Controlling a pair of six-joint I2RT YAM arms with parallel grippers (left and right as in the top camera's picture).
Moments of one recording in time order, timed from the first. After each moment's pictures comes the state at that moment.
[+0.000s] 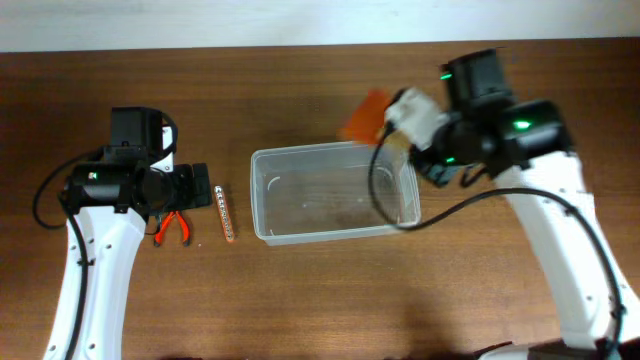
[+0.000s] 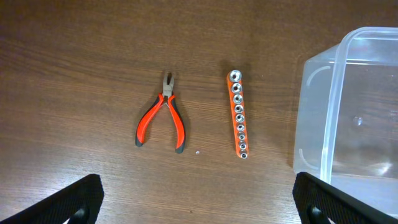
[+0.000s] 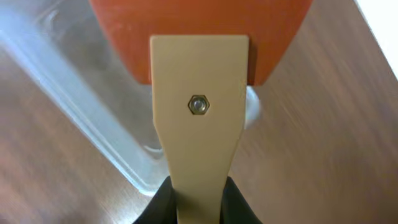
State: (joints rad) left arm 0.00 1.38 1.33 -1.14 -0.09 -0.13; right arm 0.30 1.58 1.69 -1.25 -0.13 -0.71
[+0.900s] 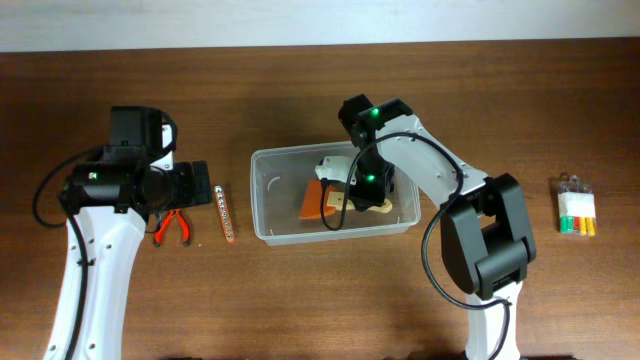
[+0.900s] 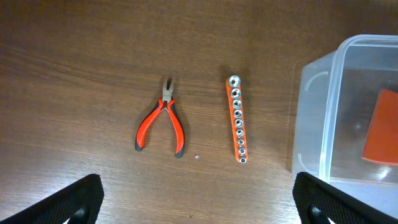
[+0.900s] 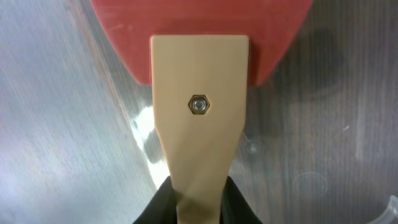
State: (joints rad) left arm 0.00 1.38 1.33 -1.12 -0.09 -0.13; right arm 0.43 2.15 1.69 -1.22 -0.19 -0.90
